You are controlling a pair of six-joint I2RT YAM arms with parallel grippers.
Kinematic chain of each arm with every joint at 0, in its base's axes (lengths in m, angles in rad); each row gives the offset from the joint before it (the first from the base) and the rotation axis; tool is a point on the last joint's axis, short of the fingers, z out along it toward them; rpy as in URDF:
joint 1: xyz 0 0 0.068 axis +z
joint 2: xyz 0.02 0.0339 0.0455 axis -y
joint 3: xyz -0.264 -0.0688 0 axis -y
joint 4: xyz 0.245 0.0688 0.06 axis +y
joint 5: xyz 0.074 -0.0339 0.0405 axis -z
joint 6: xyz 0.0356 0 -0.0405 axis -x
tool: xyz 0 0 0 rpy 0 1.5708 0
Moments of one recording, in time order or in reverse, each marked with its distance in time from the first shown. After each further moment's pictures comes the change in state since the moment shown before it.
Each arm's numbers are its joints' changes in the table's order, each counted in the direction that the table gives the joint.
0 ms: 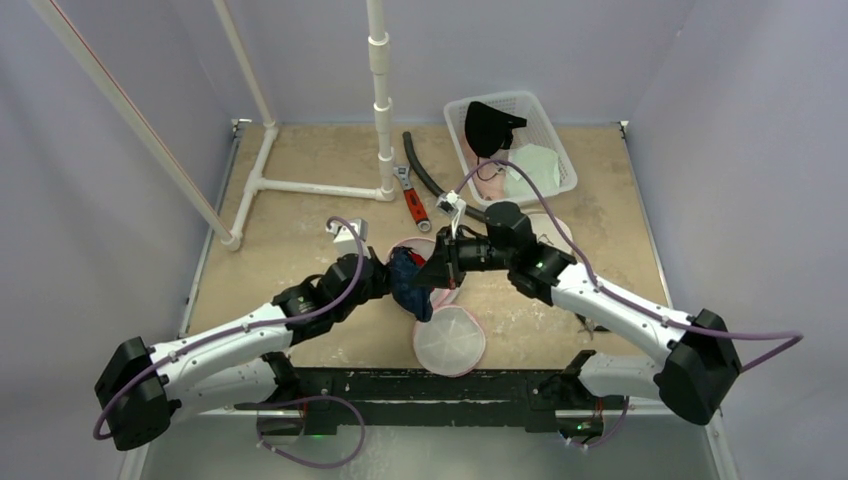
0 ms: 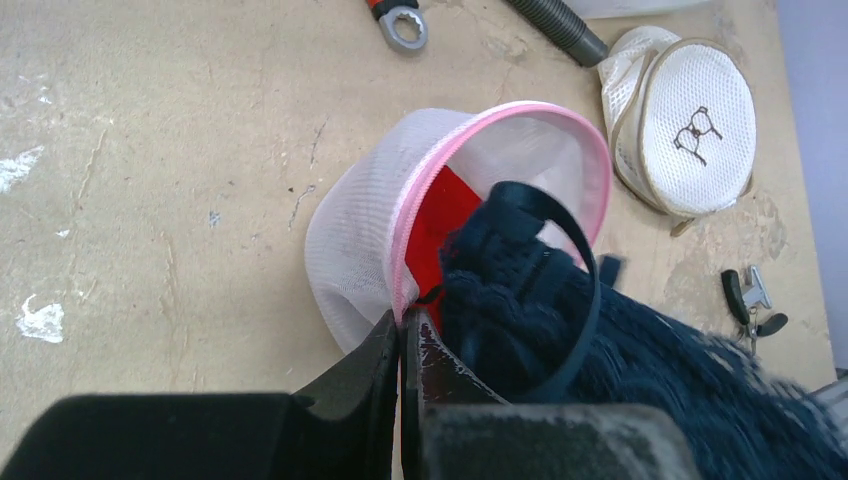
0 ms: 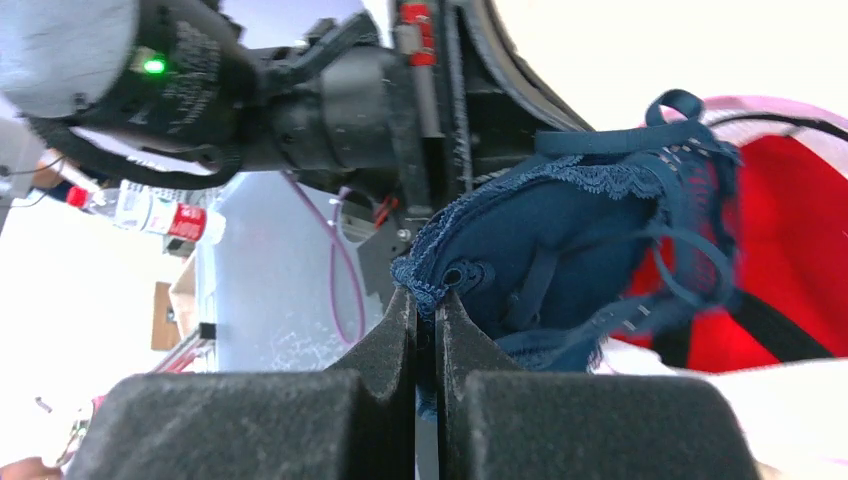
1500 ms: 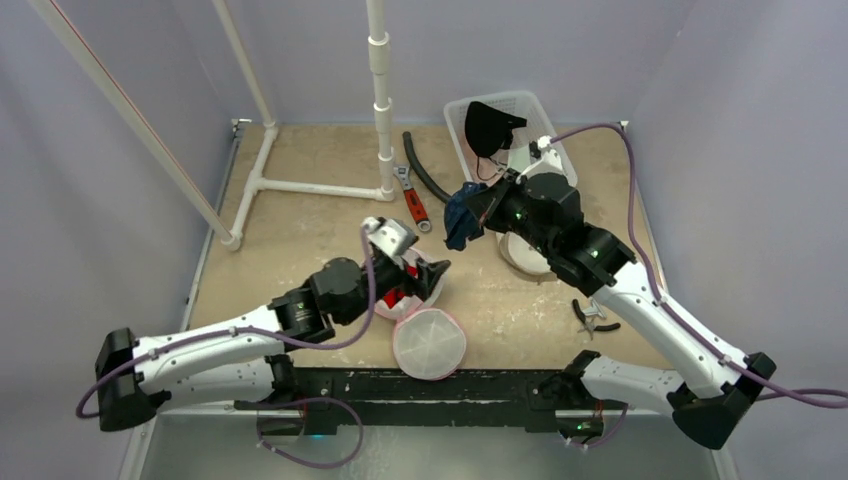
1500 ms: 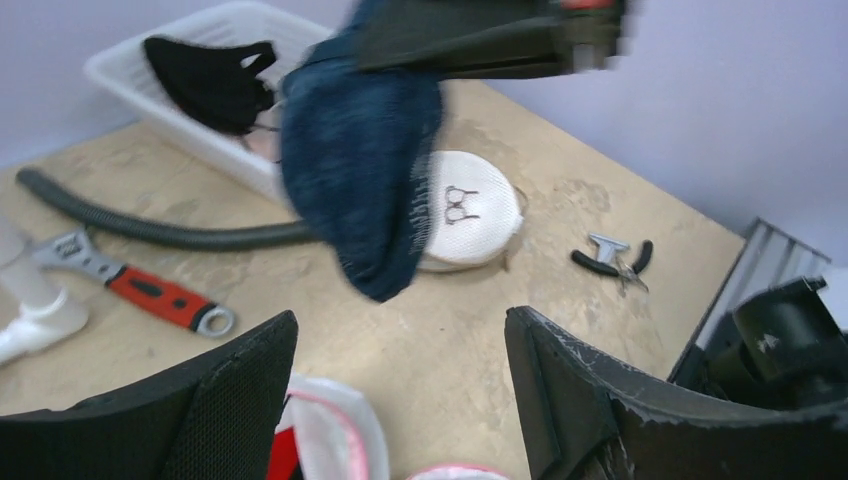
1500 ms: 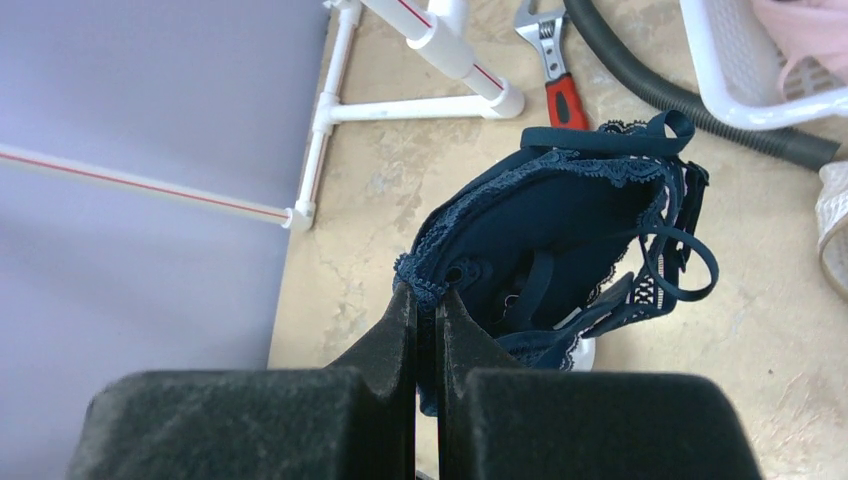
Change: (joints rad) left arm -0.171 0.051 0.133 -0.362 0.117 -0.634; right arm -0.059 0.154 0.312 0.412 0.832 -0.276
